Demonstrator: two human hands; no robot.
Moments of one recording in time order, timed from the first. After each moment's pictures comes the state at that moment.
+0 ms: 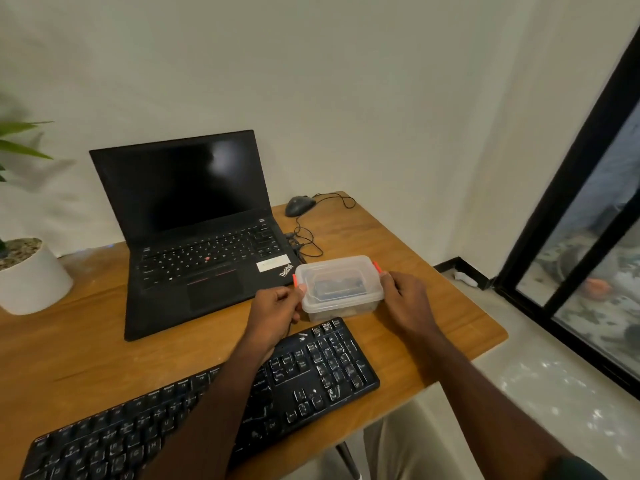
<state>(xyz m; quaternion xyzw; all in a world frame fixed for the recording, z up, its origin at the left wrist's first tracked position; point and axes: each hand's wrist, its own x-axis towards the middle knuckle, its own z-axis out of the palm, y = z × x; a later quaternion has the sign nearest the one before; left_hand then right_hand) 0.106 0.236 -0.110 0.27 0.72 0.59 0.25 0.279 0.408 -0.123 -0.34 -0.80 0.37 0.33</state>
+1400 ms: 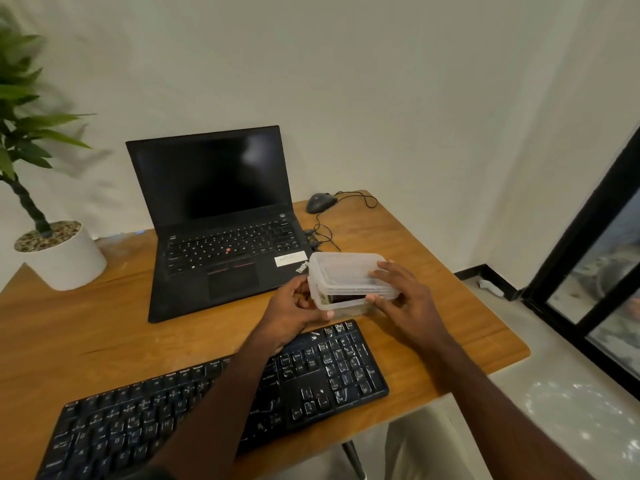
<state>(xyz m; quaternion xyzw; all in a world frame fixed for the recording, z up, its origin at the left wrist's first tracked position) 0.095 0.234 -0.126 0.32 0.69 0.58 0.30 0.277 0.419 -0.137 -0.18 -0.86 0.37 0.32</state>
